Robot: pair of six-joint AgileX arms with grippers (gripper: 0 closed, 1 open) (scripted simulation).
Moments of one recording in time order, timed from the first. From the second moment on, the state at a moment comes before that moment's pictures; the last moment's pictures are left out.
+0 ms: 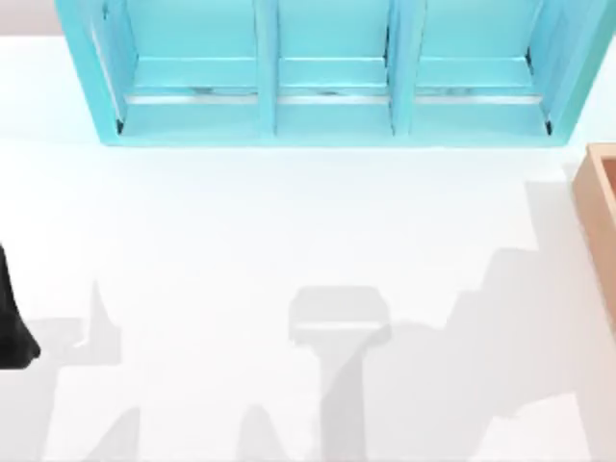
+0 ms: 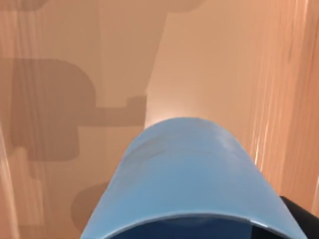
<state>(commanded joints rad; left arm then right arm) 0.00 0.00 0.00 0.00 0.00 0.00 -0.42 1.82 1.63 -1.38 -0.03 -0.40</state>
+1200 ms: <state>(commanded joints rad) 0.00 0.00 0.00 0.00 0.00 0.00 -0.39 1.82 1.42 -1.16 -0.03 -0.38</state>
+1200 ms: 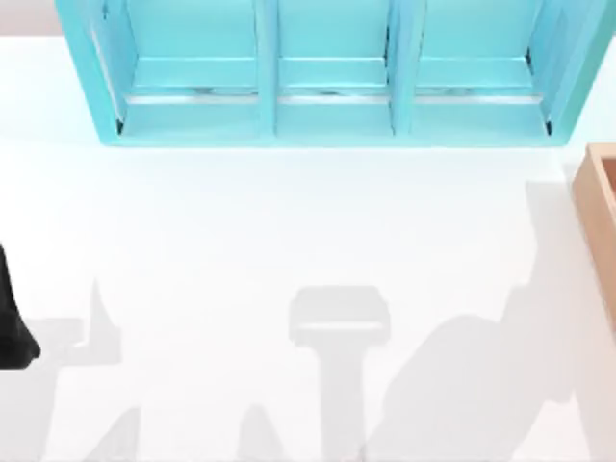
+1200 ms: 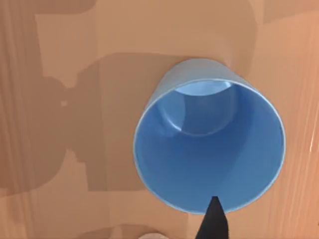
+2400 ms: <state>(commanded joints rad) 0.00 0.00 0.00 0.00 0.00 0.00 -0.40 1.84 1.65 -1.39 -0.03 -0.38</state>
